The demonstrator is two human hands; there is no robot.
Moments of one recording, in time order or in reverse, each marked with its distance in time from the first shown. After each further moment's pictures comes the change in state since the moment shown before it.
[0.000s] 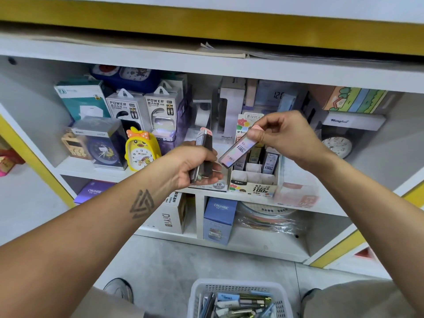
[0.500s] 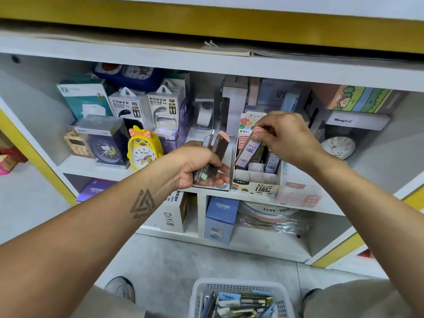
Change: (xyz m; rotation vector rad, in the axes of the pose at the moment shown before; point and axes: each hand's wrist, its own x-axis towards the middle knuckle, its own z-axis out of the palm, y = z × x) left_hand -0.005 0.000 0.001 0.073 -0.094 0.016; right_hand 0.007 0.002 0.004 -0.606 0.063 -0.218
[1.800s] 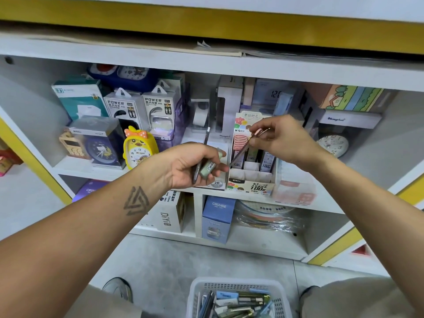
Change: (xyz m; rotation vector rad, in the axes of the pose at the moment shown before) left_hand -0.006 0.006 0.002 -0.124 -0.112 -0.111; right_hand -0.010 -0.003 -0.006 0.353 -0.151 0.335
